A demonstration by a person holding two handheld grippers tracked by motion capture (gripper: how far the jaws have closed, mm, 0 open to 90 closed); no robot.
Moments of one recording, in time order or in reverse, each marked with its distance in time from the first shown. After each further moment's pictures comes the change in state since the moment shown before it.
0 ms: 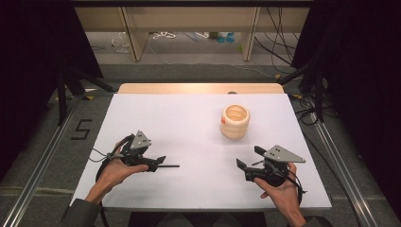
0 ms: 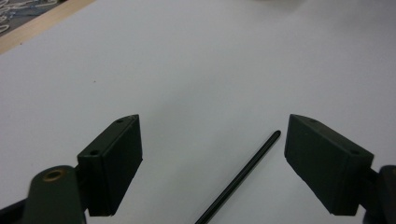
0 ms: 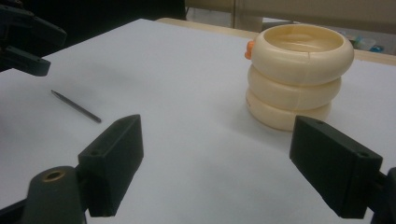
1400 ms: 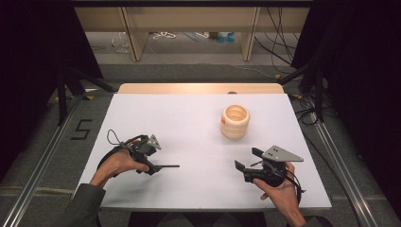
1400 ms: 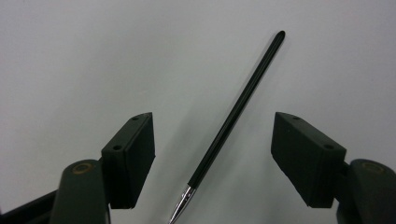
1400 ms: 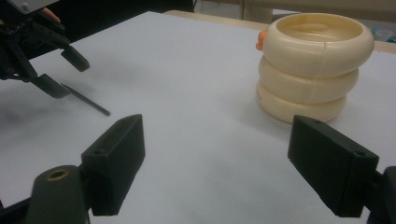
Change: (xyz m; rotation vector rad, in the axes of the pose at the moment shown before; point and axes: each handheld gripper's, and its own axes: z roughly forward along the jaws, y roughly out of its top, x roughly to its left) left arm 0.011 0.005 0.033 0.393 -0.130 0.195; right arm 0.001 -0.002 0.004 0.019 0.043 0.017
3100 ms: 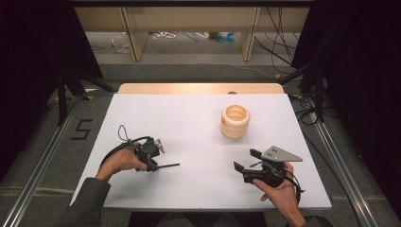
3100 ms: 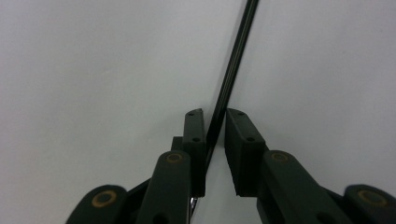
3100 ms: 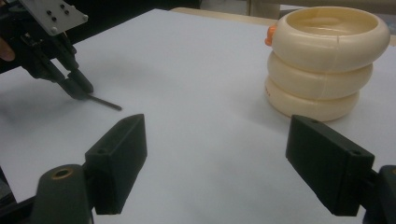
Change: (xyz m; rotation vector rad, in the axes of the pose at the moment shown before) left arm 0.004 0.007 0.017 0.155 -0.106 0.065; right arm 0.002 -0.001 -0.001 0.041 0.028 0.026
